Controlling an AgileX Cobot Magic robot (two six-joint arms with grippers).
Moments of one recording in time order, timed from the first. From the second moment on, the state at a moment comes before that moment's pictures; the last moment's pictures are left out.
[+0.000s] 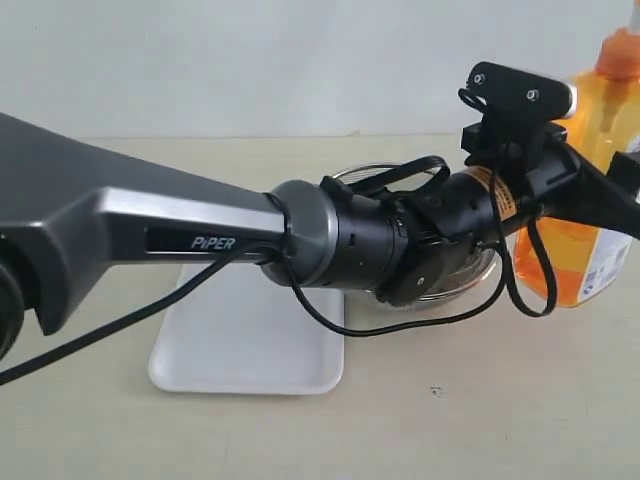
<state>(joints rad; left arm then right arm) -0.96 2.27 -1.59 0.09 -0.64 -0.18 0.07 0.00 0.00 0.05 0.34 0.05</state>
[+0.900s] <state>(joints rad) -0.96 2.35 -1.59 -0.02 -0.63 -0.07 0.07 0.00 0.00 0.05 0.34 0.05</state>
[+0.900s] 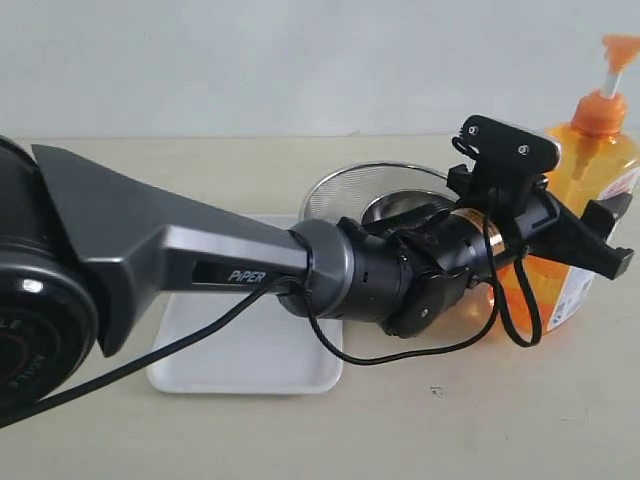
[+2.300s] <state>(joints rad) -0.96 2.33 -1.54 -0.14 -0.71 0.00 0.07 0.00 0.00 0.05 0.34 0.05</state>
